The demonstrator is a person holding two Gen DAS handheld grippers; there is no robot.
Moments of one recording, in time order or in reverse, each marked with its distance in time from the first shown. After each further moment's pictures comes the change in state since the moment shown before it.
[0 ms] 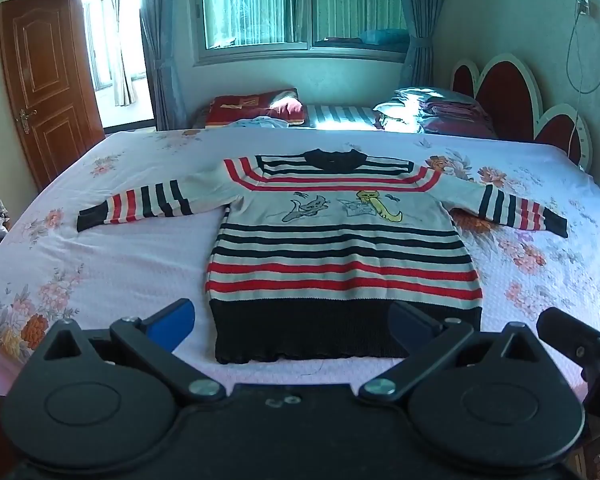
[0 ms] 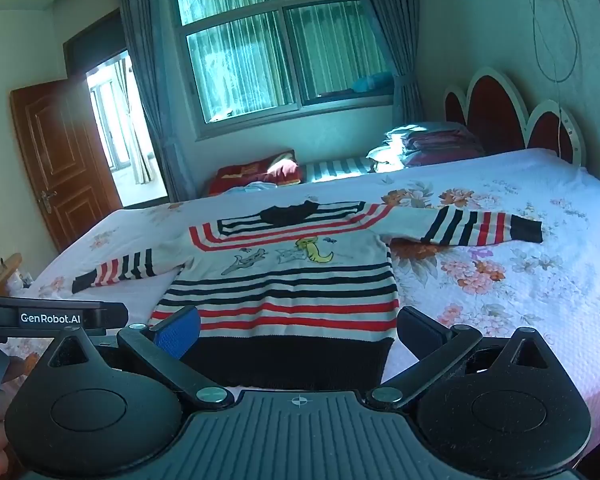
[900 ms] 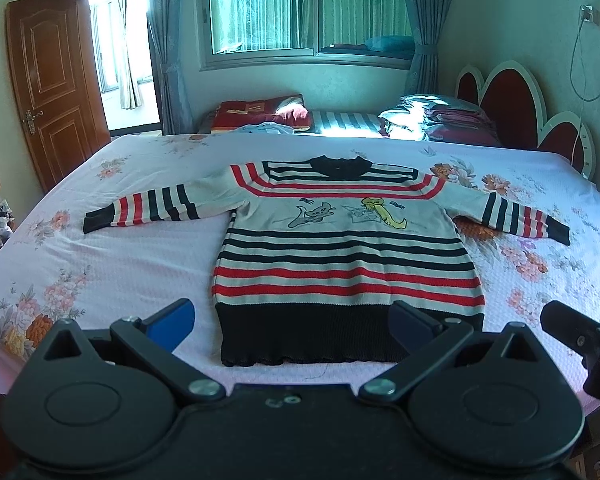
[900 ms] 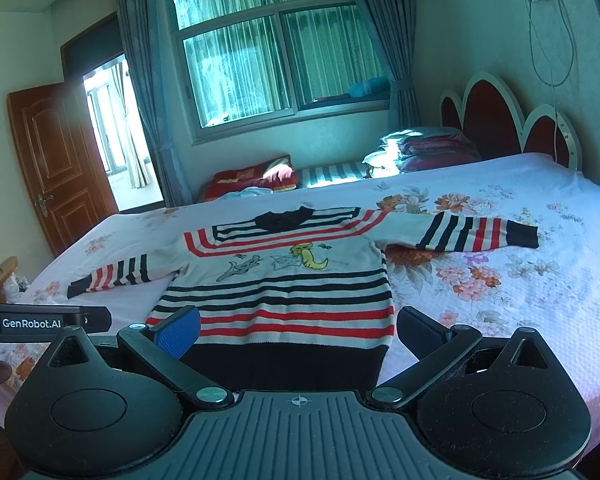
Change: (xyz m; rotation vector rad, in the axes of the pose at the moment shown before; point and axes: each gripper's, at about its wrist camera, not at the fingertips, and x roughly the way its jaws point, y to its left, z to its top) left arm 0.000 -0.005 0.003 -0.008 -0.011 0.017; right arm 0.003 -0.003 0.005 -0.003 -0.010 -0.016
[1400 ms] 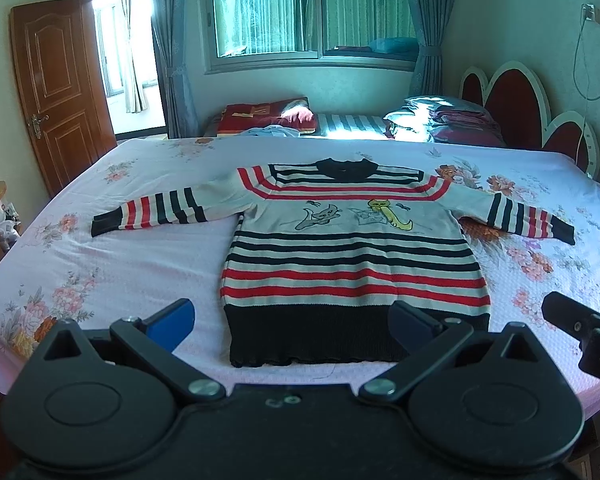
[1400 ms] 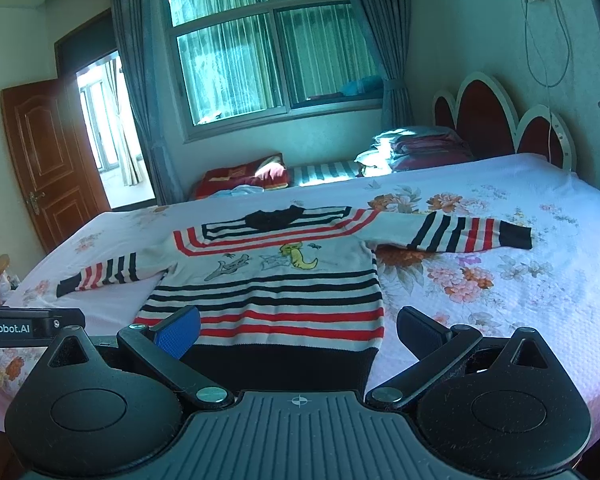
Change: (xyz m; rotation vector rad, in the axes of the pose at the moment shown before) left arm -0.005 0.004 -0.001 0.004 -0.010 0.023; right arm 0.009 -0.007 0.000 -0.004 0.006 -0.023
